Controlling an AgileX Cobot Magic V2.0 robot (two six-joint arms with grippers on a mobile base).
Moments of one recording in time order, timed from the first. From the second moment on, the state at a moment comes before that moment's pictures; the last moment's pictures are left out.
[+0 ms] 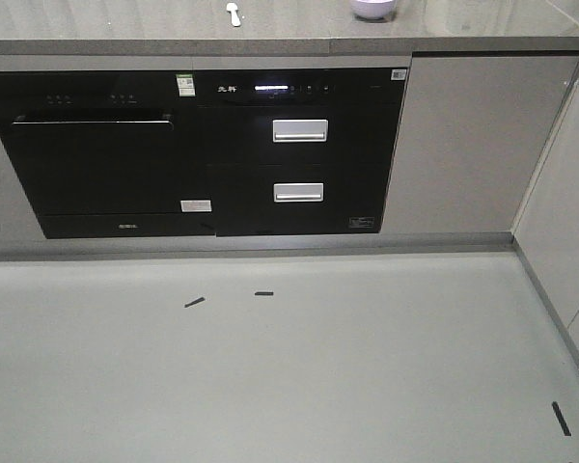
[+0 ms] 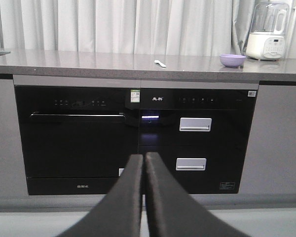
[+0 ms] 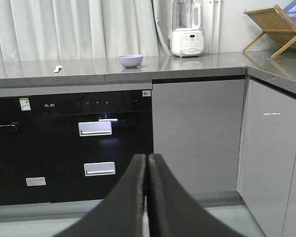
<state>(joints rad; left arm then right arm) -0.01 -0.01 0.03 -0.04 0.08 -0.10 -0.06 -0.01 0.03 -0.16 0.06 0.12</state>
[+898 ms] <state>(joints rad) -0.01 -0.01 0.03 -0.04 0.08 -0.10 -0.06 -0.01 0.03 -0.16 0.06 0.12</state>
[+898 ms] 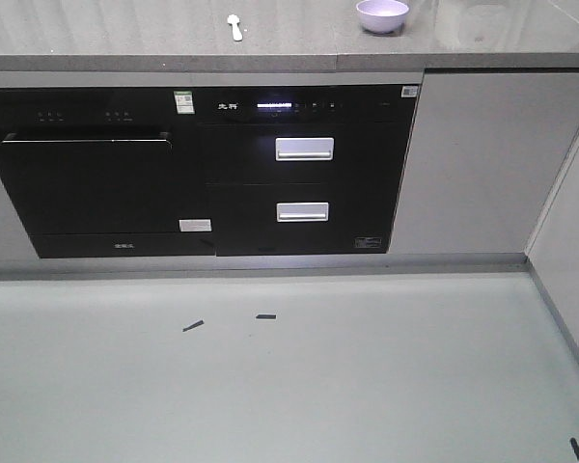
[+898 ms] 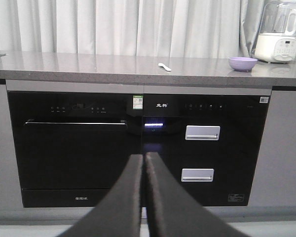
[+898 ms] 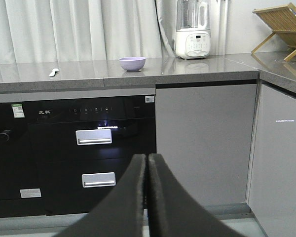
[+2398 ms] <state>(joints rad) -0.01 -0.01 0.03 -0.04 0.08 -0.10 -0.06 -0.01 0.03 -0.16 0.06 0.12</state>
